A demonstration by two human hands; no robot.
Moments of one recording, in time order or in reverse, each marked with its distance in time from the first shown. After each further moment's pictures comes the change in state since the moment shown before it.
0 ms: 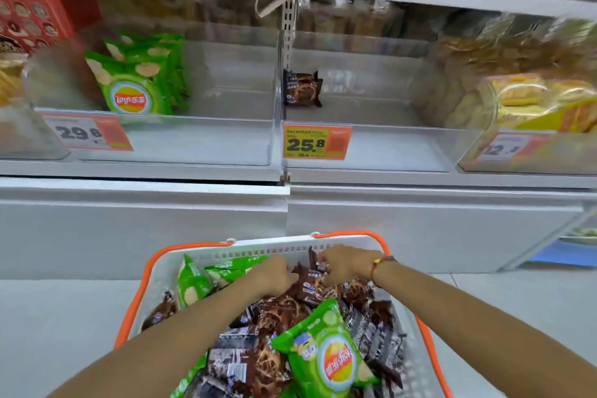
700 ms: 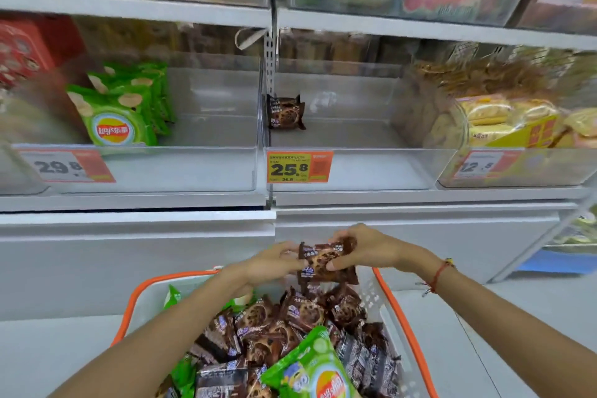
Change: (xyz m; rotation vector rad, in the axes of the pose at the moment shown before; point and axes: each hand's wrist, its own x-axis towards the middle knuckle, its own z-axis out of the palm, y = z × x) left_hand -0.026 0.037 -0.059 -0.629 -0.114 0.216; right_hand -0.061 0.038 -0.063 0.569 0.243 -0.146
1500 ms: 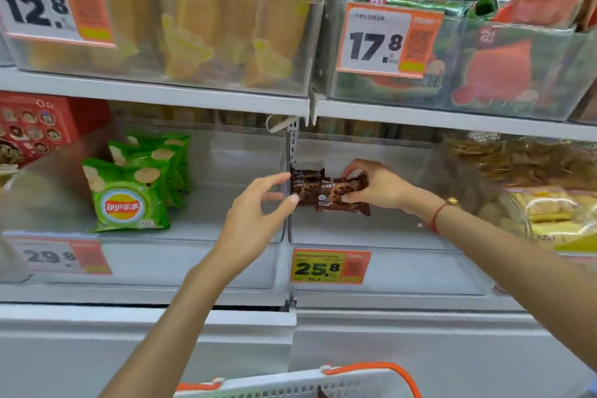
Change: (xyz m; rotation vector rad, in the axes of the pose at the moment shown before) left_hand -0.002 0.116 -0.128 0.151 0.771 0.586; right_hand 0.127 -0.108 -0.160 -0.312 0.463 -0.214
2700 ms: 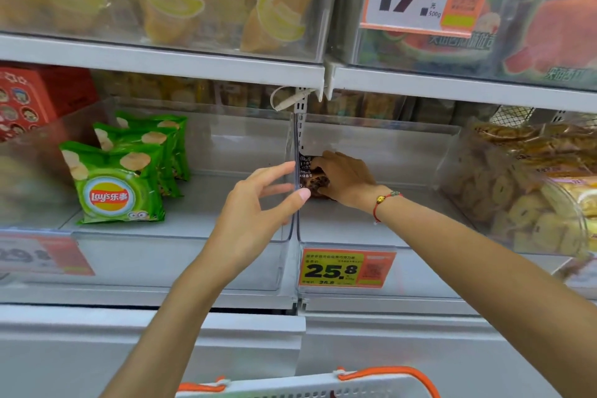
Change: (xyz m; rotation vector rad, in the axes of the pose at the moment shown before) left_hand 0.003 -0.013 0.000 -0.188 0.000 0.002; right_hand 0.066 -0.006 0.077 -0.548 0.096 -0.222
